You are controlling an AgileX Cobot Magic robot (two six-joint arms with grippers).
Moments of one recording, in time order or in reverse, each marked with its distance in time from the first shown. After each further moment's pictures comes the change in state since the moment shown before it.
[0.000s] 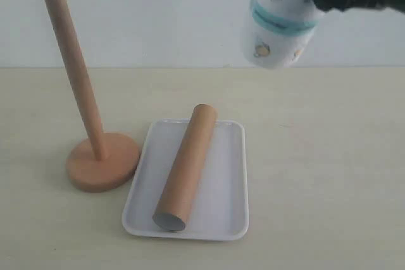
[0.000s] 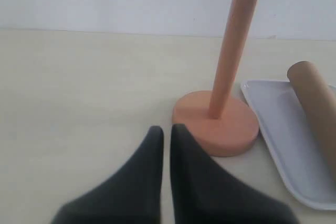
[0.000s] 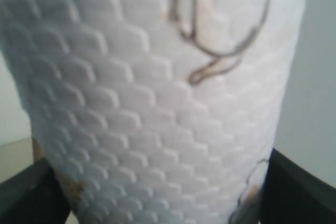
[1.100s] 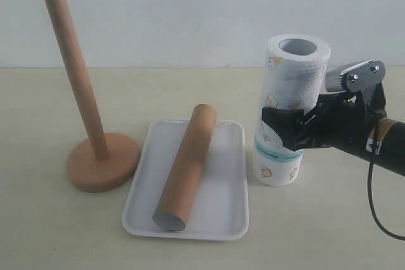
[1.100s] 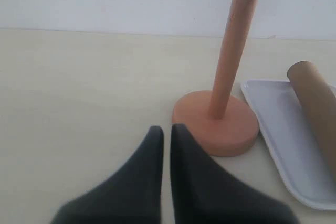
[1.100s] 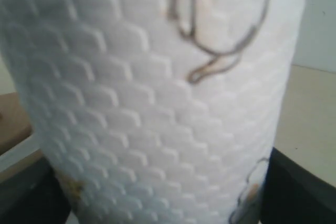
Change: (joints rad) left arm 0.000 0.000 0.000 0.000 0.000 0.000; right arm -0.072 0.624 0.206 0.267 -0.277 -0.423
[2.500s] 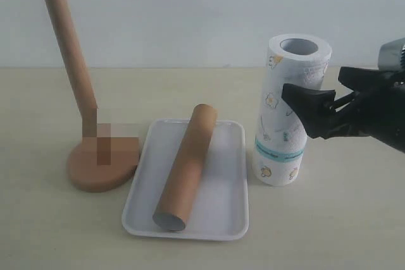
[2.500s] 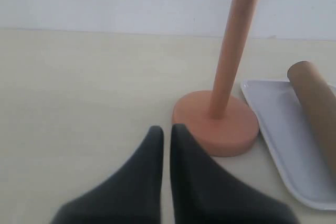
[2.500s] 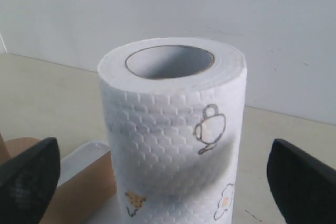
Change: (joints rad) left arm 0.000 0.000 0.000 0.000 0.000 0.000; right arm -0.002 -0.365 0.152 0.082 0.093 0.029
